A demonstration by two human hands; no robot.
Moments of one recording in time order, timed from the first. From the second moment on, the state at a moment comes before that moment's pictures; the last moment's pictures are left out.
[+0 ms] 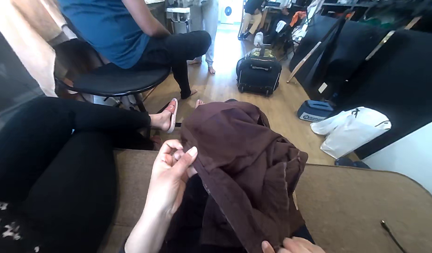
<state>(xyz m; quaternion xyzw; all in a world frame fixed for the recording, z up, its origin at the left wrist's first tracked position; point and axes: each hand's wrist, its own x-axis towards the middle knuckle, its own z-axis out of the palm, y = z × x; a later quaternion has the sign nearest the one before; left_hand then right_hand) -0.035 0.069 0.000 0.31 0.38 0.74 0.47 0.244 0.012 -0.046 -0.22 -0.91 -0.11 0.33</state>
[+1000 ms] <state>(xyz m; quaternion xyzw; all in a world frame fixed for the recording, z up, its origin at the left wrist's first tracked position) -0.002 0.019 0.001 0.50 0.32 0.65 0.47 0.179 0.006 0.005 -0.31 -0.75 0.28 0.51</state>
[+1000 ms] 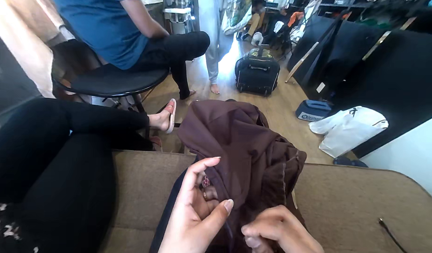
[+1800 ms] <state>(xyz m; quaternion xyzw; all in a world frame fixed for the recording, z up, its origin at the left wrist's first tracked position) 0.004 0.006 0.008 0.51 0.27 0.67 0.46 0.174 0.005 -0.001 -0.34 -0.71 0.31 0.53</state>
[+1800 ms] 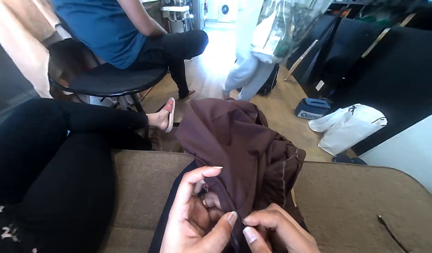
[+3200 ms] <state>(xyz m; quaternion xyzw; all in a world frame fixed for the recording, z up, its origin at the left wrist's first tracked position) 0.013 0.005 0.004 0.44 0.25 0.71 0.49 0.165 0.004 -0.008 -0.31 -0.63 0.44 0.55</state>
